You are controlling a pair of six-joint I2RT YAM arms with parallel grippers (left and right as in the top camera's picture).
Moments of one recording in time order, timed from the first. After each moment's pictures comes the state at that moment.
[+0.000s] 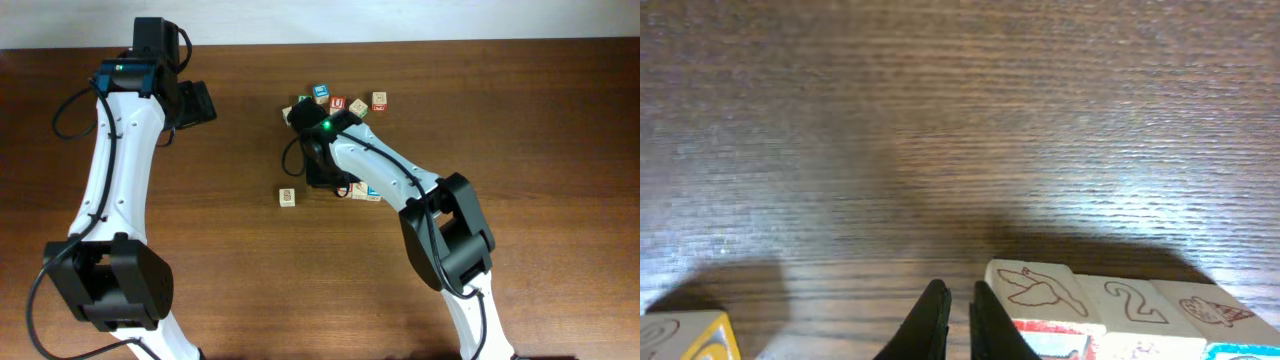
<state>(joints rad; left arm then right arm) -0.01 1.91 1.89 -1.16 -0.20 -0.34 0.60 2.29 1.85 -1.04 0.09 0.58</state>
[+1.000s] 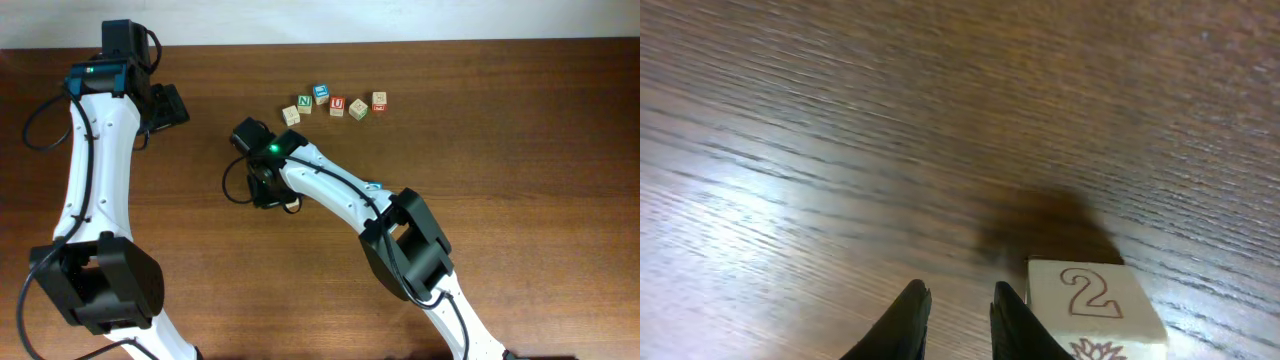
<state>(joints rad) 0.08 1.91 1.89 -1.18 -0.25 -0.34 0.78 2.42 2.06 -1.01 -0.08 0.50</state>
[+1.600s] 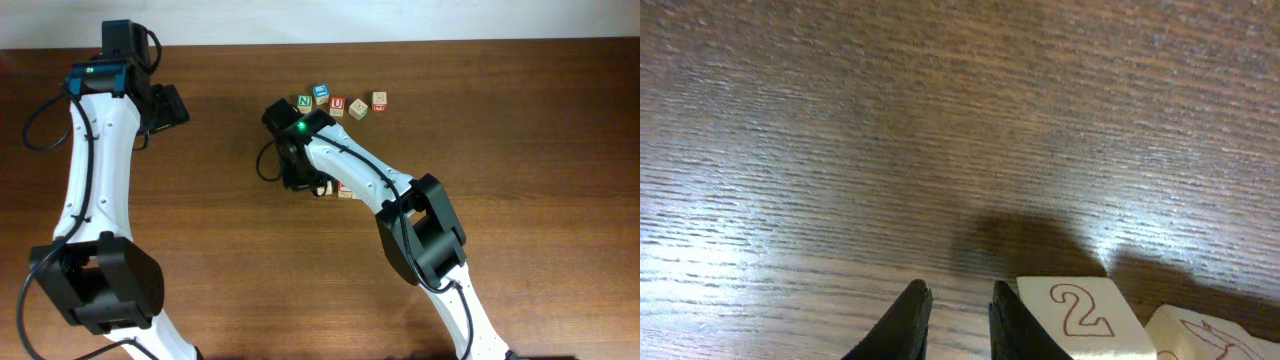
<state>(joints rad) 0.08 1.91 1.89 -1.18 -0.25 -0.34 0.66 2.42 2.06 -1.09 0.02 0.50</state>
